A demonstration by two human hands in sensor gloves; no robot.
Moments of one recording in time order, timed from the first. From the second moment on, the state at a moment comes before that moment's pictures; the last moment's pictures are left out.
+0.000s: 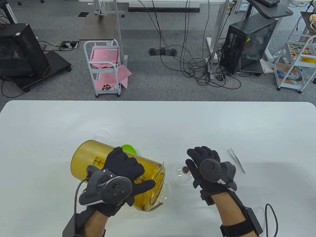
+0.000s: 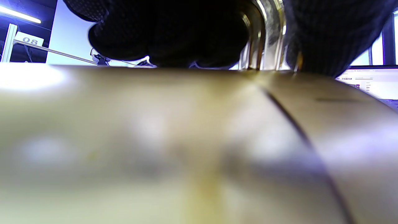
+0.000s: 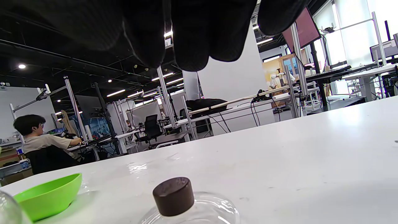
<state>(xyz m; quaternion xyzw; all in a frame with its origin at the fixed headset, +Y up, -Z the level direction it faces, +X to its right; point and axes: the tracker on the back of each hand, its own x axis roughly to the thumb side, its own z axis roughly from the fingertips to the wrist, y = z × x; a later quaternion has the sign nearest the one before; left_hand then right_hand) -0.143 -0.548 -0.247 0.15 -0.30 0.09 0.94 0.164 -0.683 -0.339 0.13 -0.10 0.97 0.17</state>
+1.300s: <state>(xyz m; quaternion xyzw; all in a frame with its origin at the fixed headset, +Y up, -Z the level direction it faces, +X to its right) -0.141 -0.548 -0.245 0.16 -0.29 0.08 0.94 0.160 -0.685 -0.339 0.13 -0.09 0.97 0.16</state>
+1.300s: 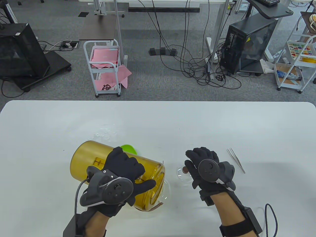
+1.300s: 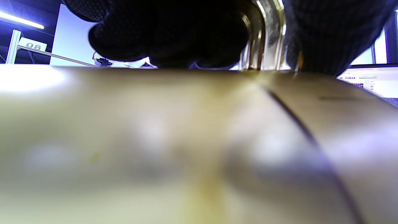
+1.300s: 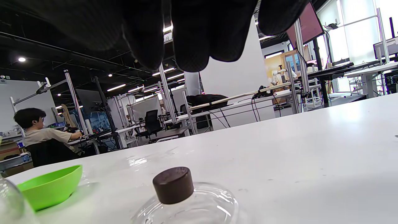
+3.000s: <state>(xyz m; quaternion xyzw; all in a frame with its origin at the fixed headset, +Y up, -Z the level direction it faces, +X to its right) -0.138 -0.547 -0.244 0.16 -0.28 0.08 0.94 0.158 -0.686 -0.339 0.14 -0.08 0.98 0.15</state>
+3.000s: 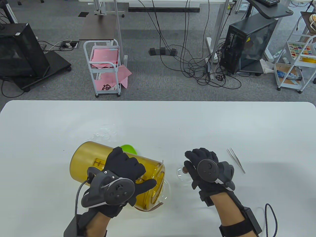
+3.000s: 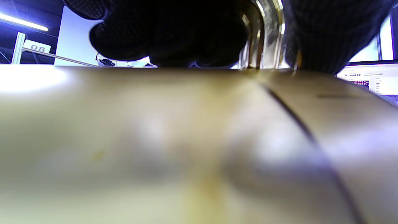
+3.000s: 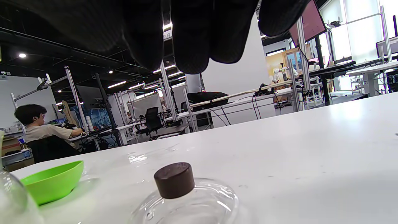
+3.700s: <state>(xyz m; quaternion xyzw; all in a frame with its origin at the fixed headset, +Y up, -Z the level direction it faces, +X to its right) -0.139 -0.548 -0.245 0.15 -0.28 0.08 0.94 0.157 -0.687 -0.339 0.14 -0.07 0.98 0.15</state>
